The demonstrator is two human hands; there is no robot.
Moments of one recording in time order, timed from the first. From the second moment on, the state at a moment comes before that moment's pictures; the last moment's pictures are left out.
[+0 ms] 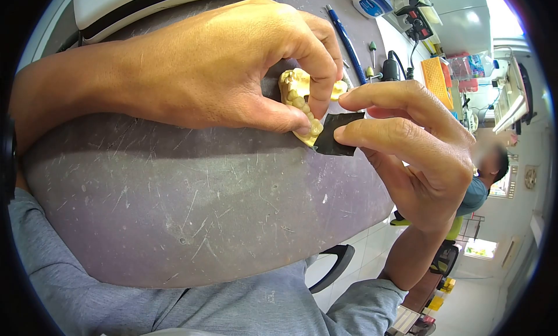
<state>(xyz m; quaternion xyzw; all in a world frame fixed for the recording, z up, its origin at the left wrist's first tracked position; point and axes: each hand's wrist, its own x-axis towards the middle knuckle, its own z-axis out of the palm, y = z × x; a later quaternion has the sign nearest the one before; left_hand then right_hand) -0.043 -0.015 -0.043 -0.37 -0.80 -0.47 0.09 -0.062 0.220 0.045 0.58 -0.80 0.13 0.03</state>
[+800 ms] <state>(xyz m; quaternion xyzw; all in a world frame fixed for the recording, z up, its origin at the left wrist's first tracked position) -0.041 -0.015 -0.040 -0.37 -0.80 -0.47 0.07 -0.061 0.218 0.045 0.58 -0.81 0.12 0.03</state>
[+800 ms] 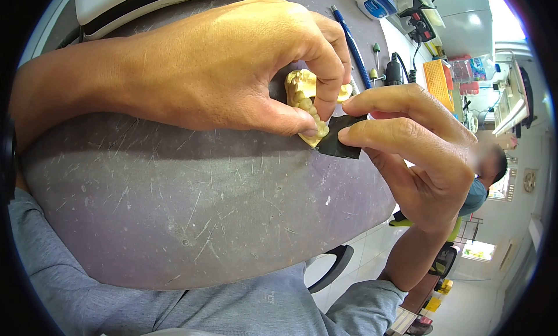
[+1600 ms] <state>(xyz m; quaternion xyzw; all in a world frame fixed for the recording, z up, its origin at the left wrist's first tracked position) -0.034 -0.020 -0.026 -0.34 -0.81 -0.47 0.02 -0.065 0.224 0.036 0.56 -0.81 0.16 0.11</state>
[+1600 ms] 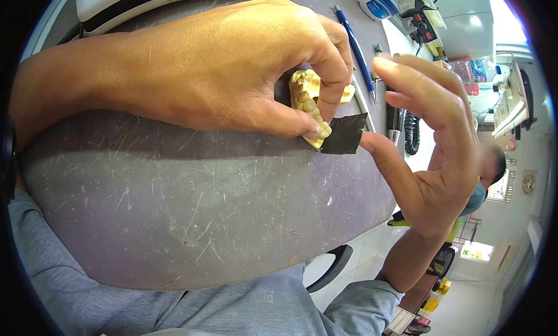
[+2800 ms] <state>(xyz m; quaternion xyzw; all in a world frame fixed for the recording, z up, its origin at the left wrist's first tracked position) -0.045 -0.014 -0.030 -0.37 -0.82 -0.43 0.00 -0.056 0.224 0.025 0.52 -0.83 0.19 0.05</state>
